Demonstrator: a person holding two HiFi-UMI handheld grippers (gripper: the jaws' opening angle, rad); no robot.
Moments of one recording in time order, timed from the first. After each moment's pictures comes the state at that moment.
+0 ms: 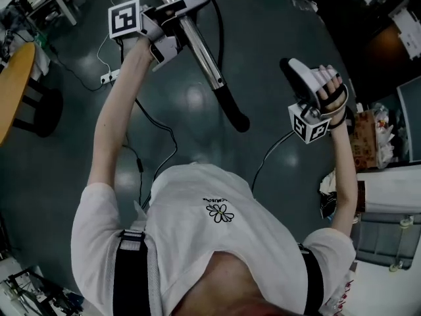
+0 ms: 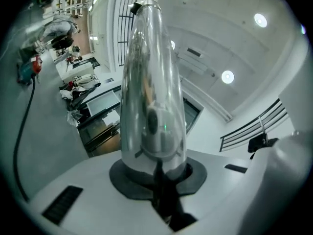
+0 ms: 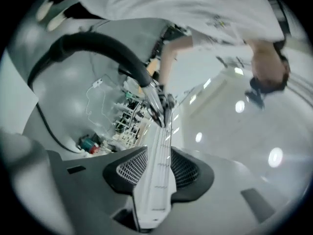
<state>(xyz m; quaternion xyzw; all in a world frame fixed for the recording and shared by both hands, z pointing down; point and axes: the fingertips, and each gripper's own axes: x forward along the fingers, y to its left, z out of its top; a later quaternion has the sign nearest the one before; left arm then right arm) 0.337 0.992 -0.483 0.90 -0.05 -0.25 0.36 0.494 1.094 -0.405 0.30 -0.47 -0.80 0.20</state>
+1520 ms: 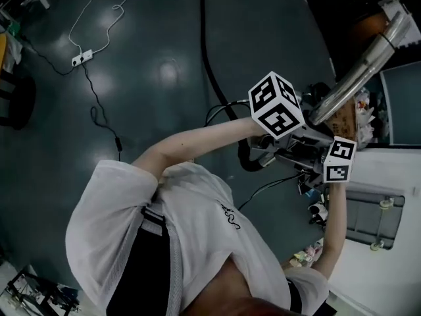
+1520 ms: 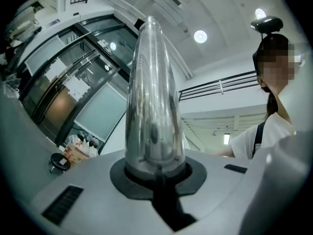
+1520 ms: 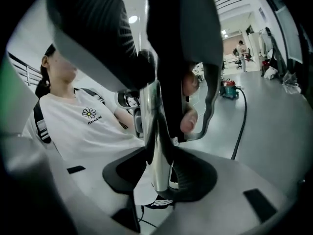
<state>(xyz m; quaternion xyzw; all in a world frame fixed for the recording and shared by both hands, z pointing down) 0.678 1.261 -0.409 0.94 0.24 -0.06 0.24 0.589 1.281 -0.291 0.13 -0.91 0.31 0.26</state>
